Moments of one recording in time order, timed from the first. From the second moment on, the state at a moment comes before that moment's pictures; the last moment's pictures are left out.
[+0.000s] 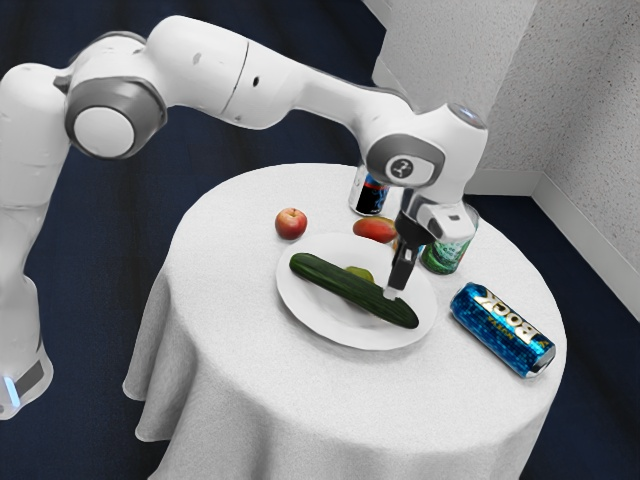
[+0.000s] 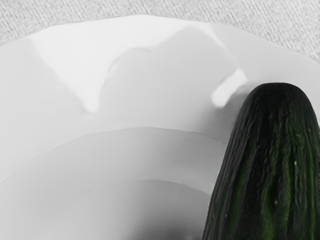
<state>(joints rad) -0.23 0.33 0.07 -1.53 -0.07 1.81 0.39</state>
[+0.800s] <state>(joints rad) -0.29 0.14 0.09 -1.71 -0.07 1.85 0.52</state>
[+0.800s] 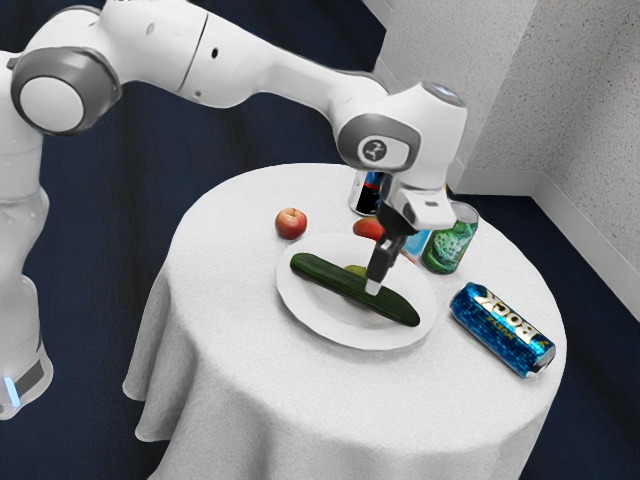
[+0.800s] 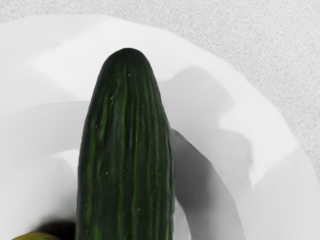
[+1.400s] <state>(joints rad) -0.27 0.25 0.09 -1.71 -0.08 1.90 0.58</state>
